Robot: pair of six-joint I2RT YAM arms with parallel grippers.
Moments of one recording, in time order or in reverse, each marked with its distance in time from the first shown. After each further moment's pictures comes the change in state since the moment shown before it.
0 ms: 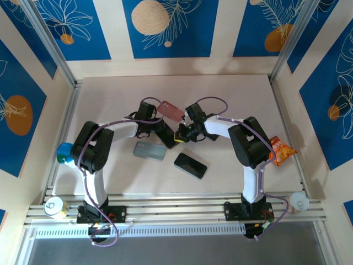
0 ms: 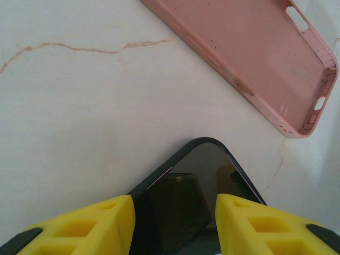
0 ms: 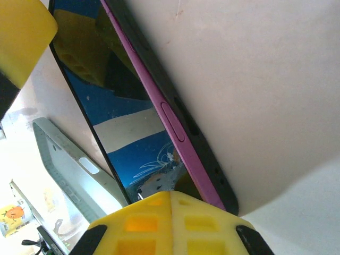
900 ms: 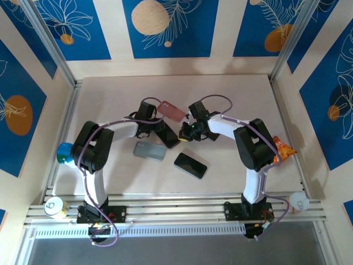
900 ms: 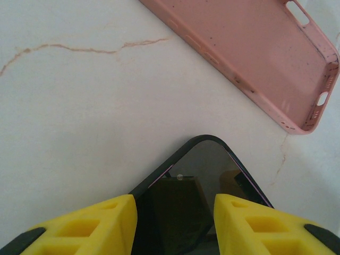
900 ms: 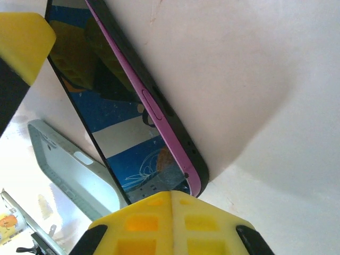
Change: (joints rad) left arm 0.000 0.000 0.002 -0.007 -0.003 0.025; right arm -0.023 -0.071 -0.002 -0.092 0.058 -0.005
